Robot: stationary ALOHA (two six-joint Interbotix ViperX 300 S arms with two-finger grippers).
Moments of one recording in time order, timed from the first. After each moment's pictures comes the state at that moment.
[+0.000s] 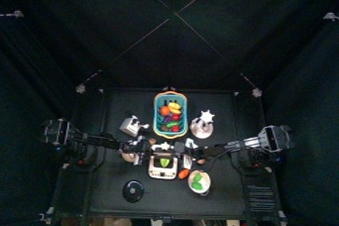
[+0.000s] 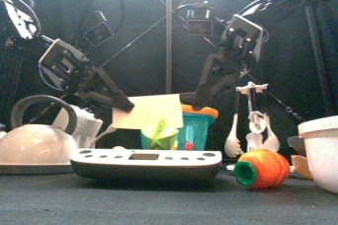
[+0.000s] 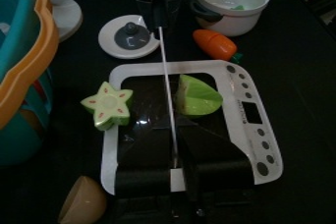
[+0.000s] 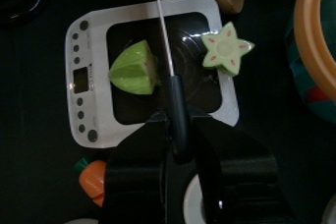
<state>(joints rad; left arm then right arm) 0.02 -0.09 1.02 0.29 -0.51 -0.17 0.06 -0.07 0.66 -0.53 0.25 0.72</state>
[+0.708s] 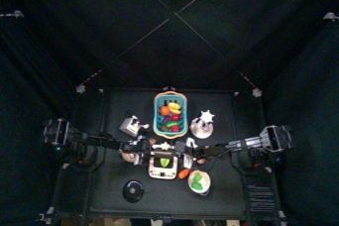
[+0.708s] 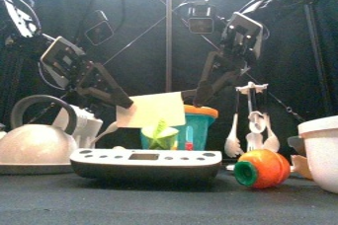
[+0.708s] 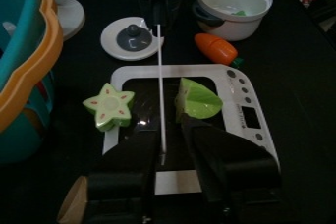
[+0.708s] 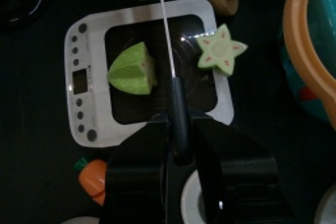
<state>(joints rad) 0.02 -0.10 1.02 0.24 -0.51 -0.17 0.06 -0.10 0.66 -0.52 0.29 0.73</state>
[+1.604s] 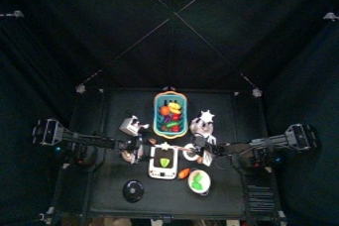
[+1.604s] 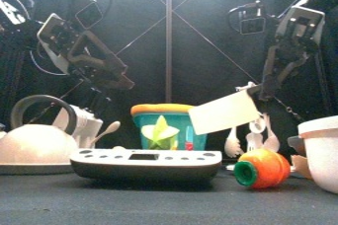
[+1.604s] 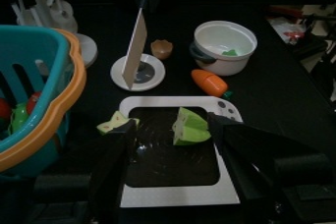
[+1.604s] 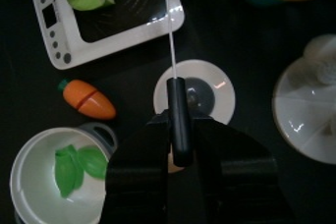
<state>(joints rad) 0.04 -0.25 1.06 0.22 -0.53 -0.17 0.09 -0.54 0.96 -0.34 0.51 0.73</state>
